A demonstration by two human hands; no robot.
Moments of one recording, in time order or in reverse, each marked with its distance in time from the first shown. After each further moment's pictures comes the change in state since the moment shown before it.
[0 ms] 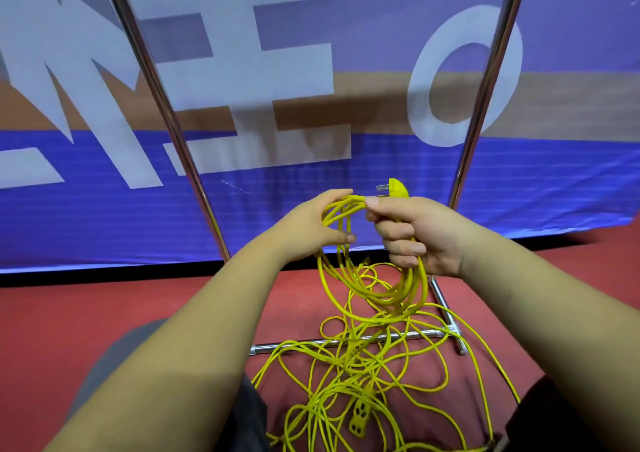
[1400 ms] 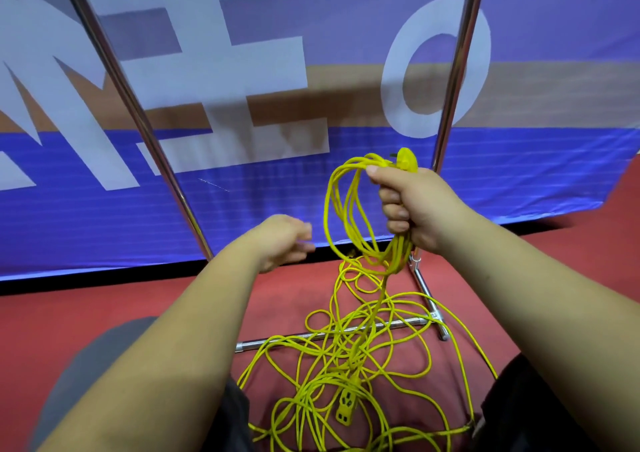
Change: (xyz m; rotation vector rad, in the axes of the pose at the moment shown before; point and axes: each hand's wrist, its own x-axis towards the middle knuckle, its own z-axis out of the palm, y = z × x) left_hand 0.006 -0.030 0.029 -0.509 -0.010 -0.515; right_hand -0.004 -0.010 -0.027 -0.015 0.346 -0.246
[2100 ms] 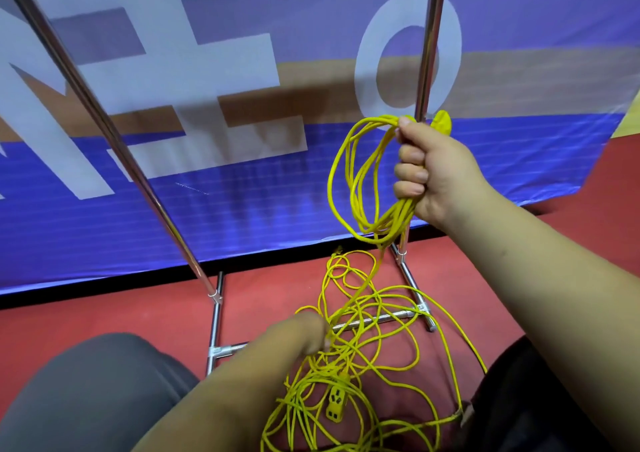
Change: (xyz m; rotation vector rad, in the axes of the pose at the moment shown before) left_hand 0.019 -0.142 0.099 1.389 -0.453 -0.100; right_hand -0.002 -0.033 -0.042 0.379 0.088 -0.110
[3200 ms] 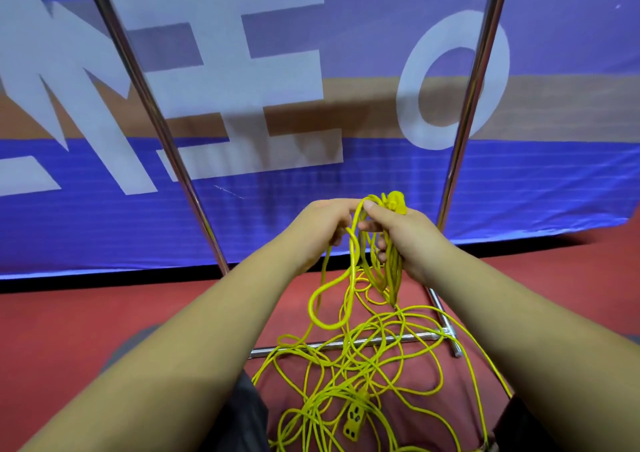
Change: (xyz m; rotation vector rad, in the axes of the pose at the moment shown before) left_hand -0.148 0.001 -0.173 -1.199 0.724 0.334; right_hand 0.021 0.104 0.017 -0.442 -0.012 0.112
